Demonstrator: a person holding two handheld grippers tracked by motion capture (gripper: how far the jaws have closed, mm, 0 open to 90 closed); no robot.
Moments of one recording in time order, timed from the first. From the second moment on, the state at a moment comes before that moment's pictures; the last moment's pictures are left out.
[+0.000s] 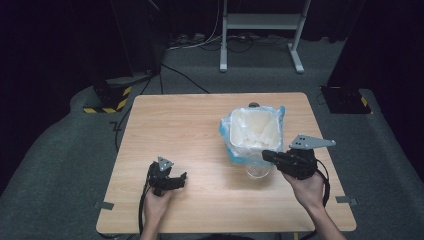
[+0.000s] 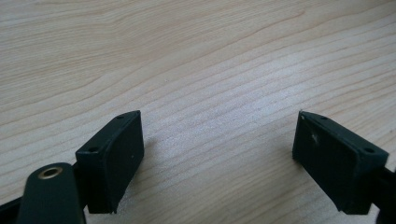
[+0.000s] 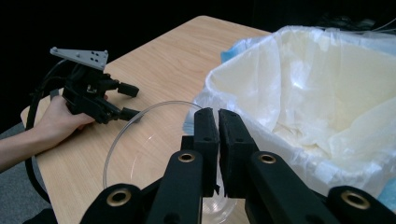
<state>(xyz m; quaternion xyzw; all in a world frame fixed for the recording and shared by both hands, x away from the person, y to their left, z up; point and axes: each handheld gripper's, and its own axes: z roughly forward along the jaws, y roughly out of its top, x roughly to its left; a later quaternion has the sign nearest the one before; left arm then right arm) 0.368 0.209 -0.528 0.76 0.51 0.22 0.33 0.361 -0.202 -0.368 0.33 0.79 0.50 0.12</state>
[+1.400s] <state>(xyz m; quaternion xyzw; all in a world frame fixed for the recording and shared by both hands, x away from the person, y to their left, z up) 0.368 0.209 -0.528 0.76 0.51 0.22 0.33 0.396 -0.201 -0.314 0.33 0.76 0.53 0.16</state>
